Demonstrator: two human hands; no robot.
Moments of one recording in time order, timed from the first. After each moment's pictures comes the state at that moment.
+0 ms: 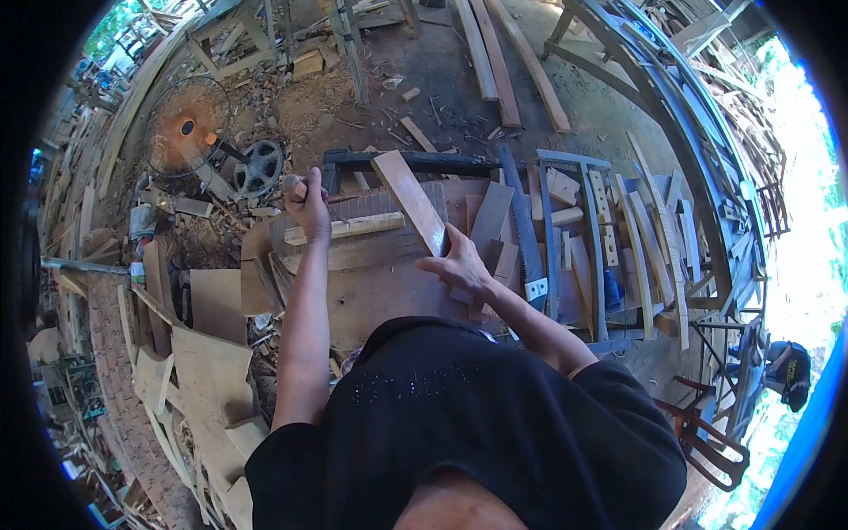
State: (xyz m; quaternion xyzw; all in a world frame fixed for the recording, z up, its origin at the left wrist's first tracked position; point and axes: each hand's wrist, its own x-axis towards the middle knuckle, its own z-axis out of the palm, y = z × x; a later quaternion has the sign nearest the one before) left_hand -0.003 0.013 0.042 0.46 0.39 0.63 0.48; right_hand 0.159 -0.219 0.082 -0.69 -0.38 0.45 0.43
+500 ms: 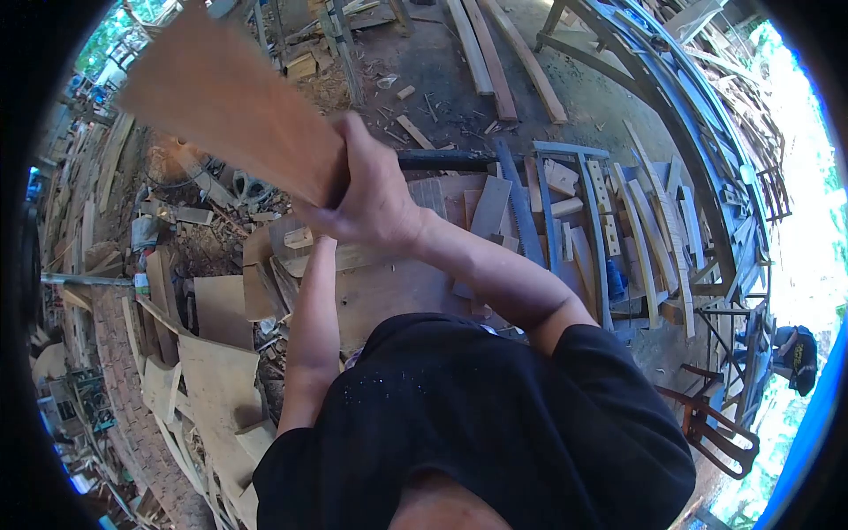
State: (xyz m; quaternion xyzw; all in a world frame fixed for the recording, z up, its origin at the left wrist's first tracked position) left_hand 0.013 0.012 0.035 0.35 0.30 0.65 0.60; right_hand 0.109 -0.127 0.232 -0.51 -0.58 0.09 0.63
